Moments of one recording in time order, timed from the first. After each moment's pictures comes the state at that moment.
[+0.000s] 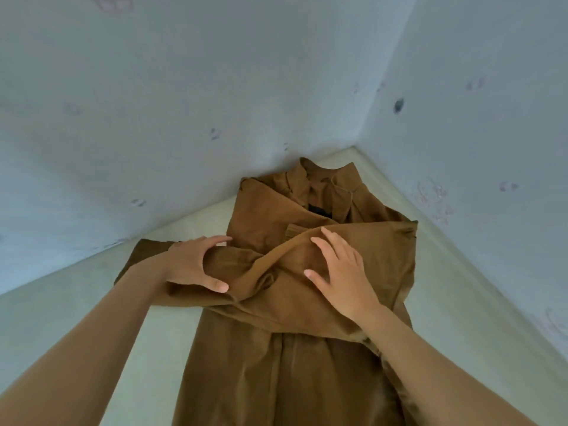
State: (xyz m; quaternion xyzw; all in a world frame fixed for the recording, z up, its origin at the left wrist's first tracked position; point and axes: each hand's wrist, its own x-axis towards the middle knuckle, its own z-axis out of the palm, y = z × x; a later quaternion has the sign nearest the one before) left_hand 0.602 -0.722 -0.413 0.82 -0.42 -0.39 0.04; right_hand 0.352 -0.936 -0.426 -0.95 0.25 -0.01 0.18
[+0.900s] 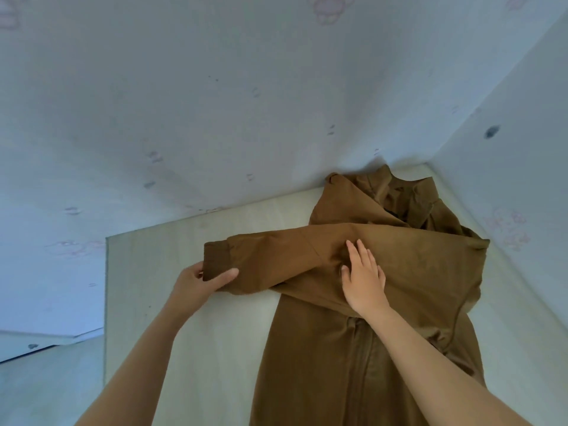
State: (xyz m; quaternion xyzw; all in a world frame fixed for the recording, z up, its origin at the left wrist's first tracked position) left_hand 0.544 -0.532 -0.414 0.82 -0.02 -0.30 0.49; right_hand 0.408 -0.817 -0.433 -0.92 0.34 0.07 0.18
